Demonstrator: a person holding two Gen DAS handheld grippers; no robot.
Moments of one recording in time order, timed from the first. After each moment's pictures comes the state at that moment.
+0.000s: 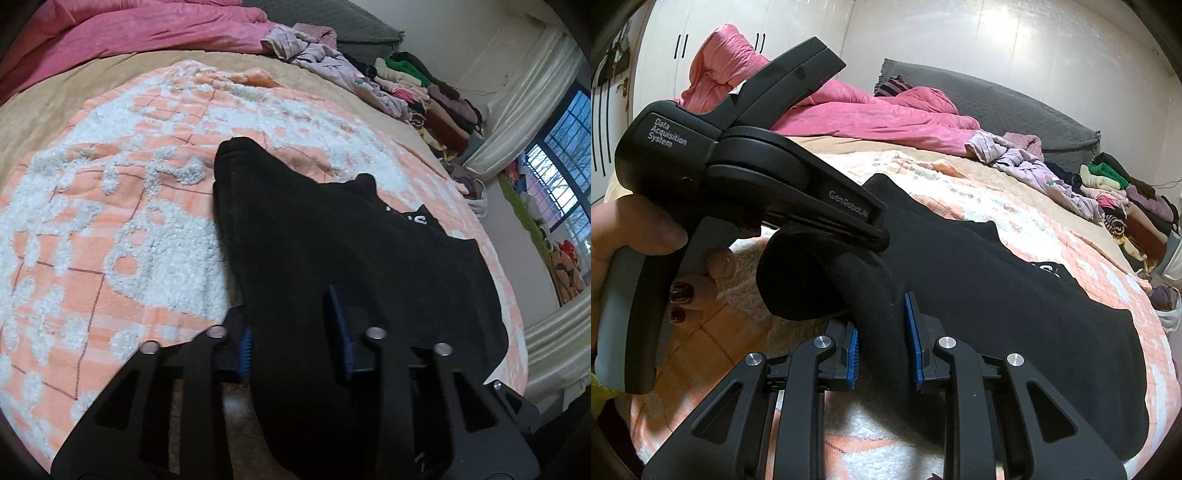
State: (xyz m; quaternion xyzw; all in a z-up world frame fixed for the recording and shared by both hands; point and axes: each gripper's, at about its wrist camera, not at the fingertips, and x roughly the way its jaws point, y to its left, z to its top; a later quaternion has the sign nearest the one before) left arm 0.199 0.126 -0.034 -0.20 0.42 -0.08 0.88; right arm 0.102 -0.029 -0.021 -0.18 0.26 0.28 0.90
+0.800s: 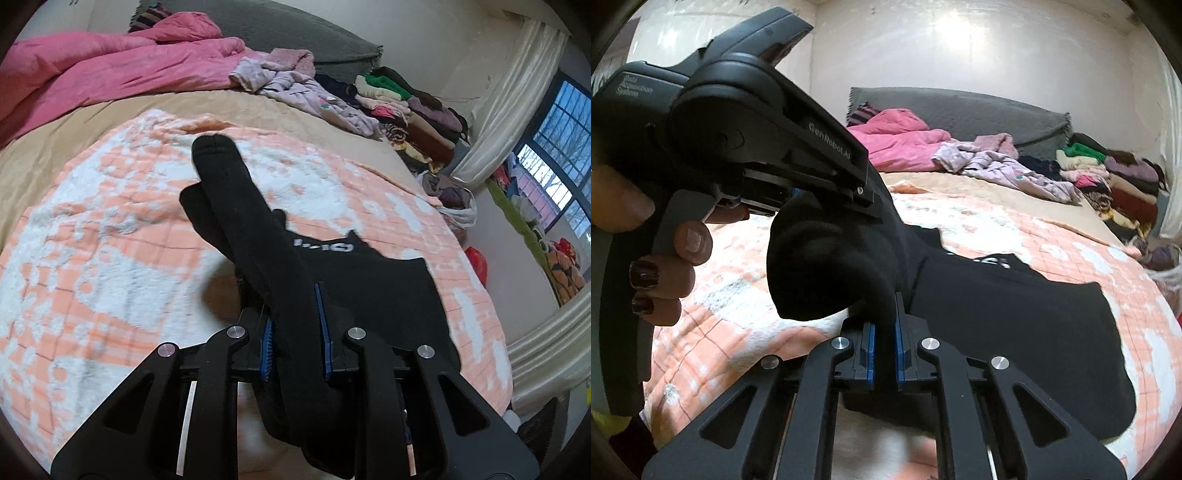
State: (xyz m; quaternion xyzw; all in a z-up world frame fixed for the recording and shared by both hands) left arm 0.196 0.036 0.046 -0.18 0.39 -0.08 0.90; right arm 0.096 -0.122 0.015 -0.07 0.24 0.27 0.93
